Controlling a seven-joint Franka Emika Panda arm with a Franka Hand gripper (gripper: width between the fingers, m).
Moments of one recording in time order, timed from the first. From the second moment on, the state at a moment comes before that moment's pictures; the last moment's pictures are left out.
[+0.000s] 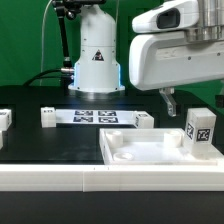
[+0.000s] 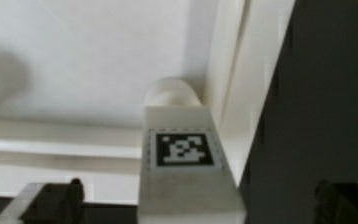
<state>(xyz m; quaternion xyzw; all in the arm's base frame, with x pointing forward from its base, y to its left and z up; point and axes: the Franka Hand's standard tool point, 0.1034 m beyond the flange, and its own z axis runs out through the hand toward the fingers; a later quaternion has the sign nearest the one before) 0.607 0.118 0.098 -0.99 -0.09 -0.03 0.06</state>
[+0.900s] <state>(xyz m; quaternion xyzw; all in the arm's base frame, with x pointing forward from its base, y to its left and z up) 0.622 0.116 0.094 -0.99 -0.08 -0.05 0.06</state>
